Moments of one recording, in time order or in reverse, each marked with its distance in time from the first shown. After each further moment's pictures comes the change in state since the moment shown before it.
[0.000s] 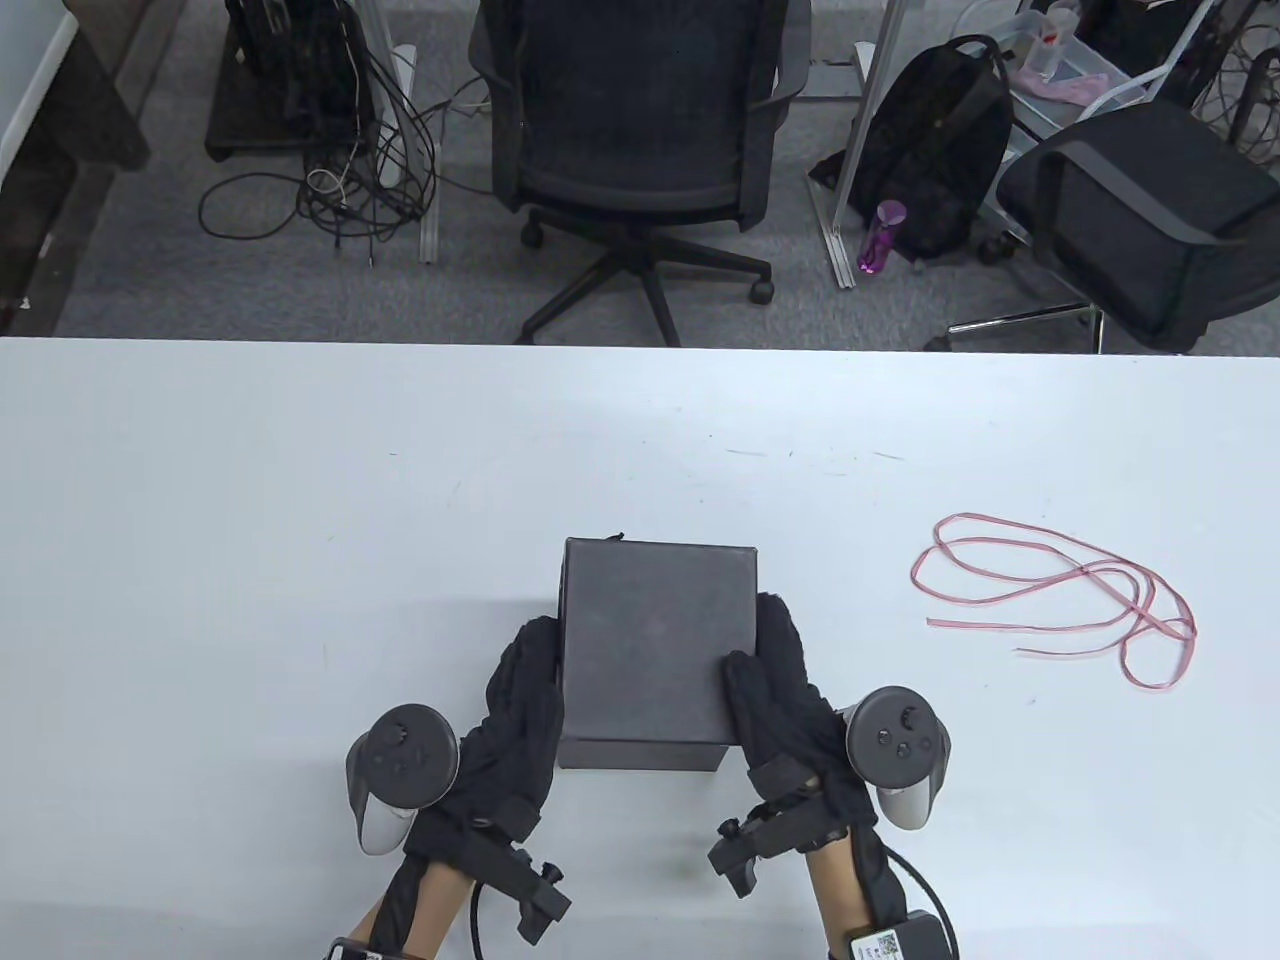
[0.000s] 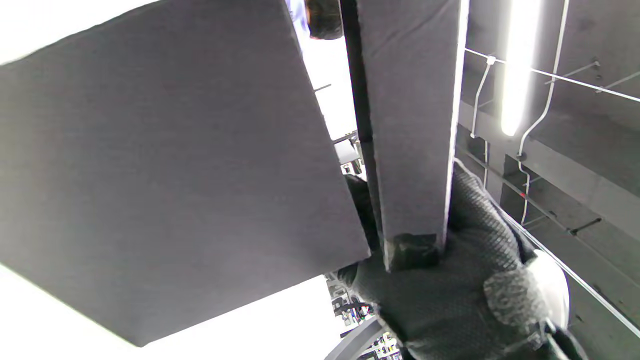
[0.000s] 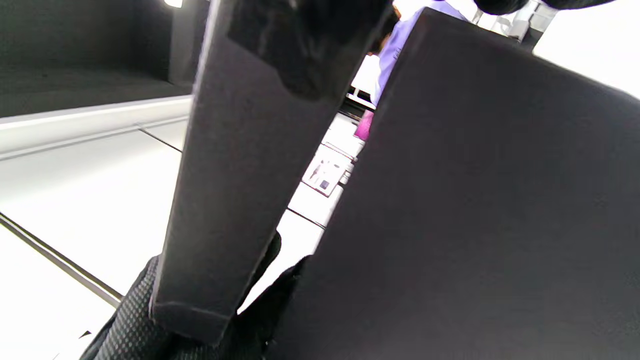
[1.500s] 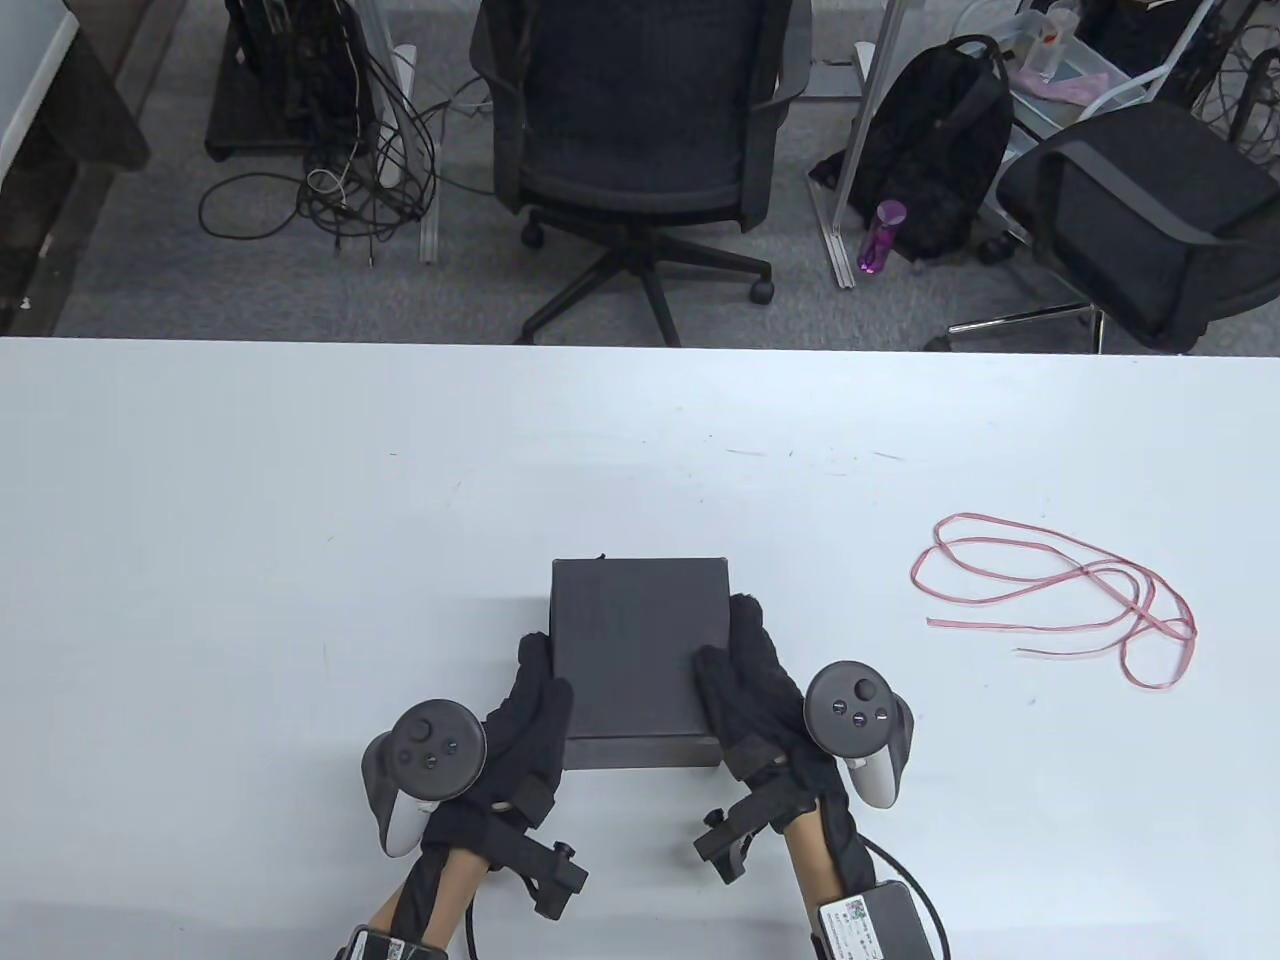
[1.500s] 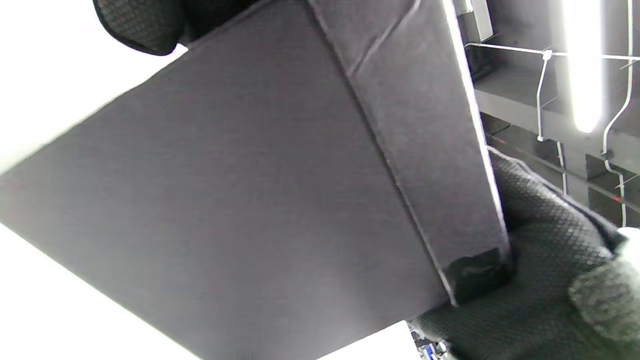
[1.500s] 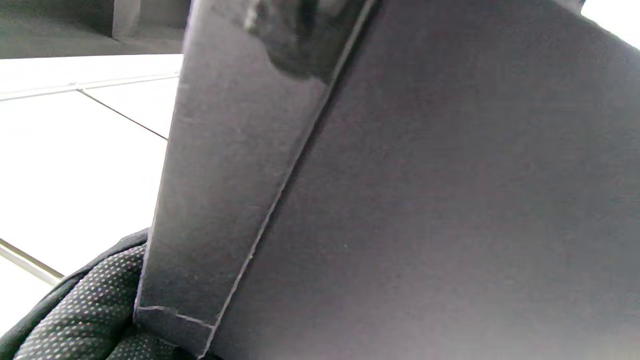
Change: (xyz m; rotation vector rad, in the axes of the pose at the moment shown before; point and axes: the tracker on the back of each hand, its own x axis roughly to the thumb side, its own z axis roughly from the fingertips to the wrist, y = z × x) left_hand -0.017 -0.010 -0.006 0.099 0.141 -0.179; right_hand -0.021 0.016 -0.015 0.050 0.104 0.081
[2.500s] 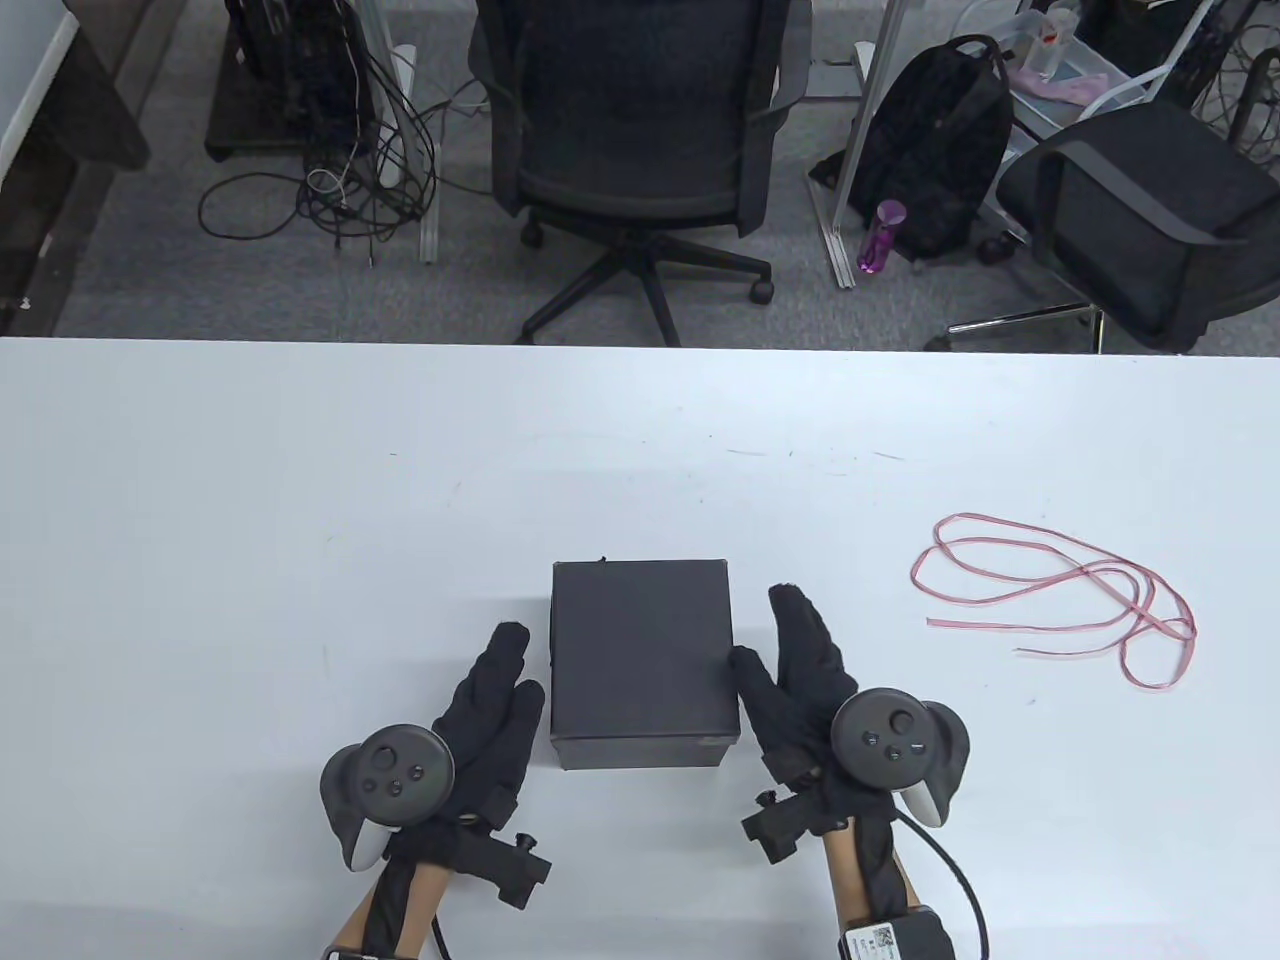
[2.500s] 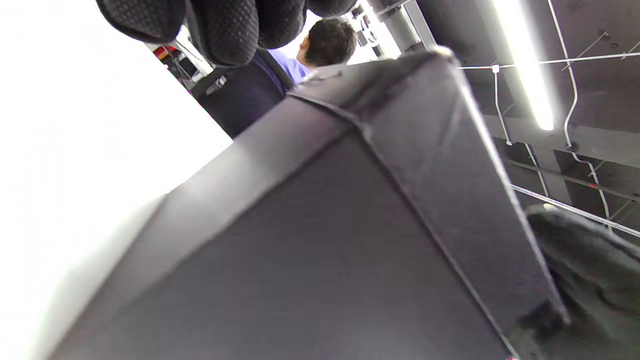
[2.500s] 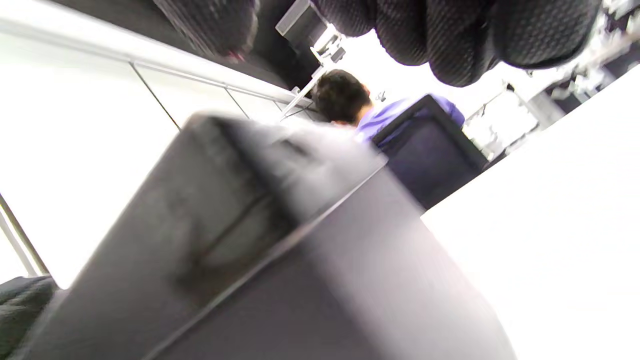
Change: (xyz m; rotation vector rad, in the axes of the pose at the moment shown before) left_hand -0.006 0.031 0.014 0.155 -0.104 -0.153; right_hand 0.028 -0.049 0.018 -0.205 -0.110 0.428
